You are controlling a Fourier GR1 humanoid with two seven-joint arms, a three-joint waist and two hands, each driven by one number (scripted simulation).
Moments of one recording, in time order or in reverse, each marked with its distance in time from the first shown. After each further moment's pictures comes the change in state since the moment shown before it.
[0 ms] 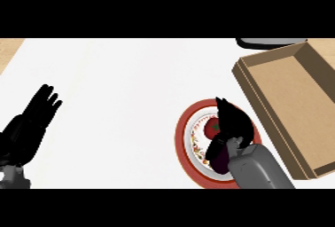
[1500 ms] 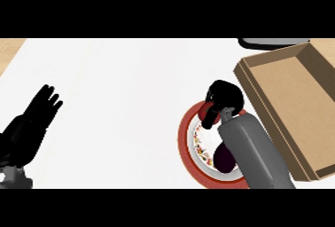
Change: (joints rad) left arm -0.005 -0.077 0.067 -0.021 -0.071 -0.076 0.037; right arm -0.248 0.065 -0.180 0.389 0.201 -0.048 -0.267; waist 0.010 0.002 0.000
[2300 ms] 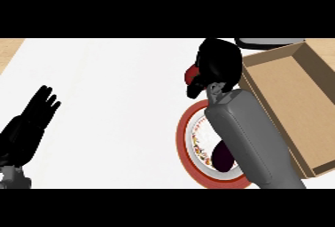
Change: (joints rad) left arm -0.004 -0.004 0.026 0.024 -0.005 -0.015 -0.005; right arm -0.228 0.008 0.052 -0.223 0.170 0.006 0.152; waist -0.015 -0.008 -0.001
